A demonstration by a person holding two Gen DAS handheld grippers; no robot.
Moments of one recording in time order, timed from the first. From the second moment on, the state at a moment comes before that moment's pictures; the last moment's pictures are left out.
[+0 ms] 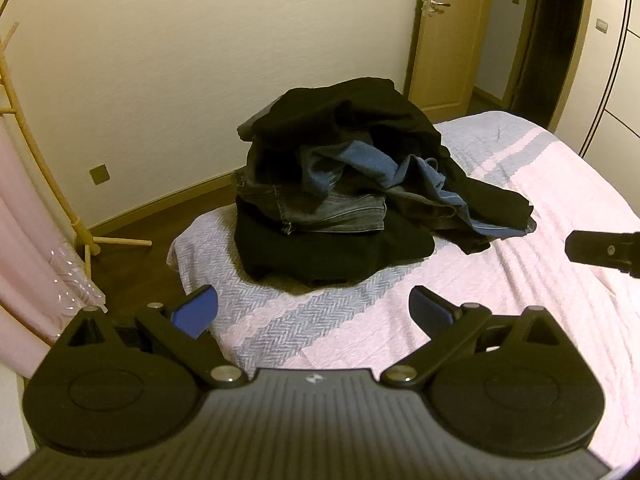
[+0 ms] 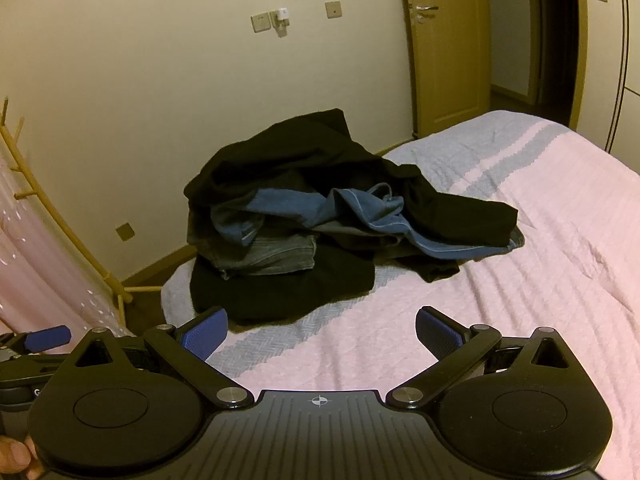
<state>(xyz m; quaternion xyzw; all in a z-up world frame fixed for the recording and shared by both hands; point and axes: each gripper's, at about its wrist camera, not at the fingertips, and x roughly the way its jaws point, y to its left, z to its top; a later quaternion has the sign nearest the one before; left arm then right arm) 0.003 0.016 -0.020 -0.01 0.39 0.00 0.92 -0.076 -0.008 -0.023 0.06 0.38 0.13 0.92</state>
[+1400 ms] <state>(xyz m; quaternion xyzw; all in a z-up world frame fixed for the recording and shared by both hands) 0.278 0.070 -0.141 0.50 0.11 -0.28 0.81 0.242 0.133 -0.204 -0.57 0.20 0.26 0.75</state>
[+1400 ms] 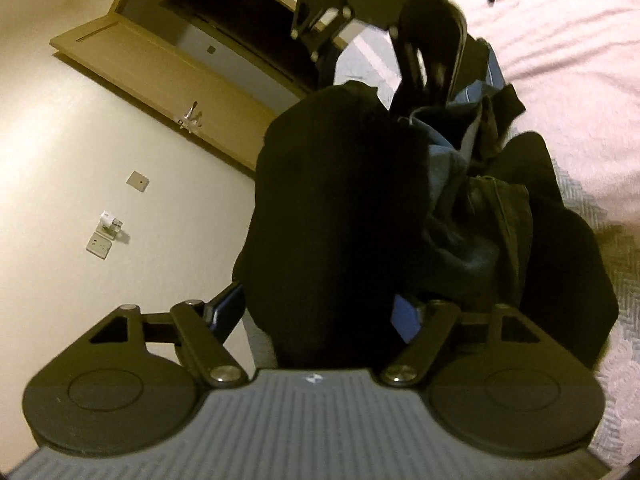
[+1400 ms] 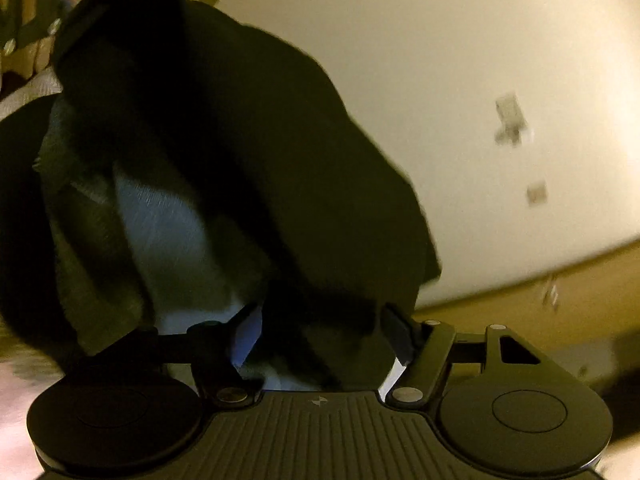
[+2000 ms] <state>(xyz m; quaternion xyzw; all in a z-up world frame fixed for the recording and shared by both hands) 0.285 0.021 -0.029 0.43 -0.04 -0.30 0.85 0.271 0.008 -0.071 -0.42 0.14 0.13 0.89</state>
